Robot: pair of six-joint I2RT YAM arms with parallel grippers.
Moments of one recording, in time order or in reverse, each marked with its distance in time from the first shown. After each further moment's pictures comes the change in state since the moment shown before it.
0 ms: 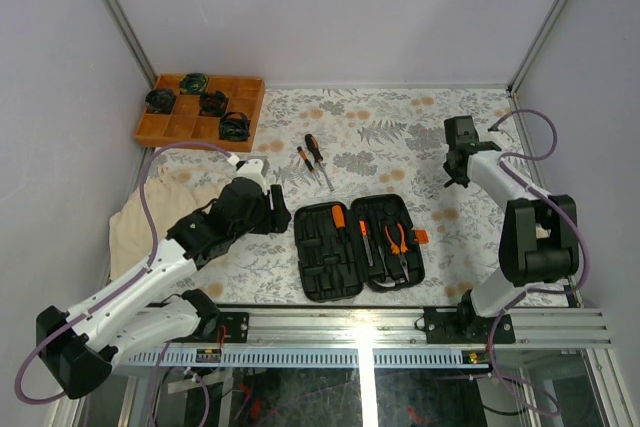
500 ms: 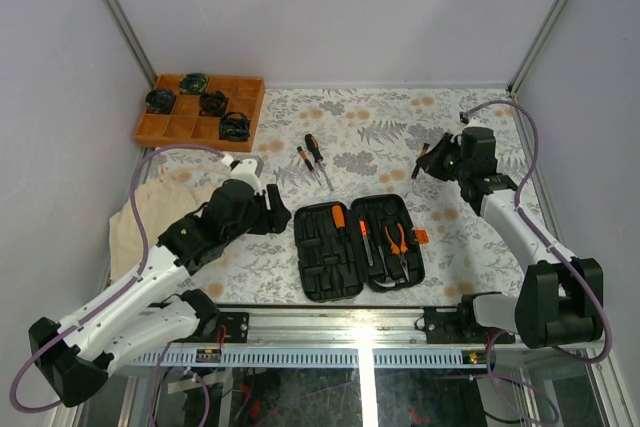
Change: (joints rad) left arm 0.000 -0.067 0.000 0.002 0.016 -0.005; right arm 0.004 -0.394 -0.272 0.451 -0.662 -0.501
